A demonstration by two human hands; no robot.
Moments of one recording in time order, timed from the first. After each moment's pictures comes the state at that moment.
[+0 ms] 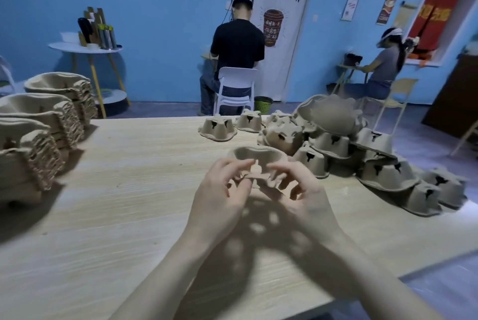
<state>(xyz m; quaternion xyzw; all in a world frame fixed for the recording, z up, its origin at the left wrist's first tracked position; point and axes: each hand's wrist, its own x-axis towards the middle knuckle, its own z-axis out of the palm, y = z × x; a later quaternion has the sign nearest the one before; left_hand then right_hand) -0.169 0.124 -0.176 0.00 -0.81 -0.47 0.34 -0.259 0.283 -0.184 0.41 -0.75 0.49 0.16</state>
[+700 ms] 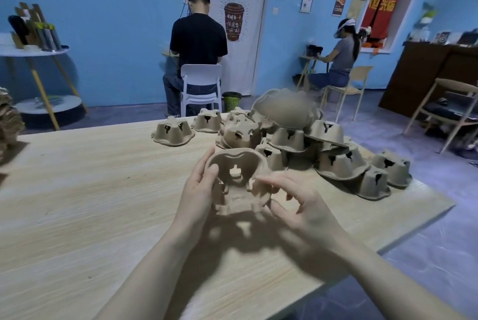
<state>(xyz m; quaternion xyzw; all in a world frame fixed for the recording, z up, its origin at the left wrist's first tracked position) -0.230 0.163 -0.179 0.10 -0.64 -0.75 0.17 -0.282 0.365 -0.188 0.43 -0.80 0.40 0.14</state>
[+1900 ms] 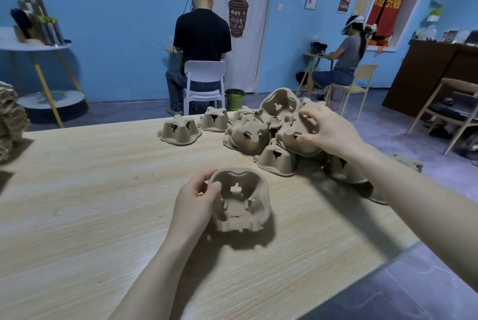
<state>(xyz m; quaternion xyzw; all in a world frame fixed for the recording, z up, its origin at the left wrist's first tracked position) -0.225 0.139 -0.193 0.13 -0.72 -0.65 0.19 -0.411 0.369 -0.100 0.24 -0.95 0.12 0.16</state>
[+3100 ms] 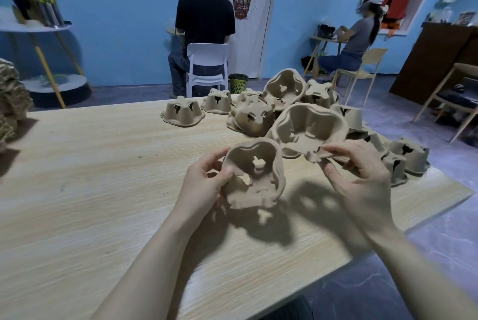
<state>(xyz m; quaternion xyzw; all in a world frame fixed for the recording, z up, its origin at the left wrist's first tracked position) -0.225 0.139 -0.199 0.08 -0.69 -0.70 0.14 -0.283 0.394 -0.176 0.30 -0.79 0.41 0.34</state>
